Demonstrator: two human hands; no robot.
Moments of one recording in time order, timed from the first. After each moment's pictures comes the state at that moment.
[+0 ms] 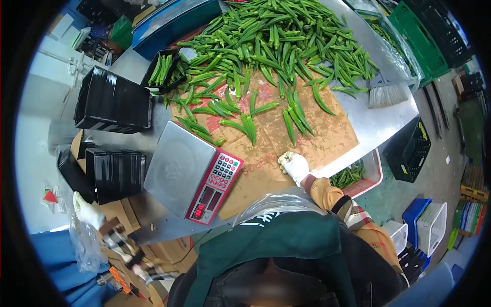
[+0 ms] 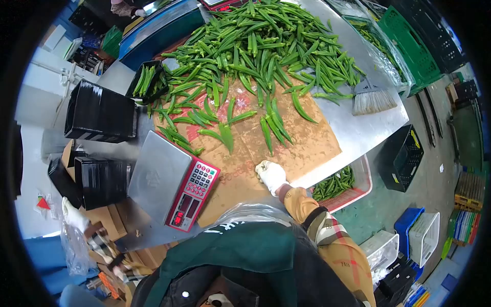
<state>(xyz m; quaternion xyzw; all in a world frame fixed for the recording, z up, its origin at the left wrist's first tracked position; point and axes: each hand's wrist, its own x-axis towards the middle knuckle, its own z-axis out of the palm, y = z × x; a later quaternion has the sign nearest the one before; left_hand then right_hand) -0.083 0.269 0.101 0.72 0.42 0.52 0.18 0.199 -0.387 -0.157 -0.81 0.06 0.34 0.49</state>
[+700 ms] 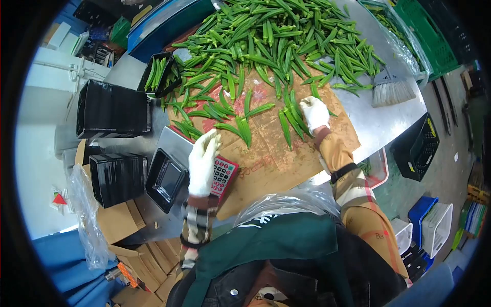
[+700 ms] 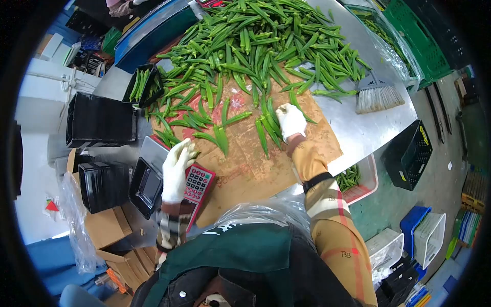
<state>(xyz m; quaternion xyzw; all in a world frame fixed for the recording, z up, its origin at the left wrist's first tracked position) 0.178 -0.139 -0.002 0.70 0.29 0.04 0.65 0.388 -0.421 -0.162 -0.92 0.01 0.05 0.40</state>
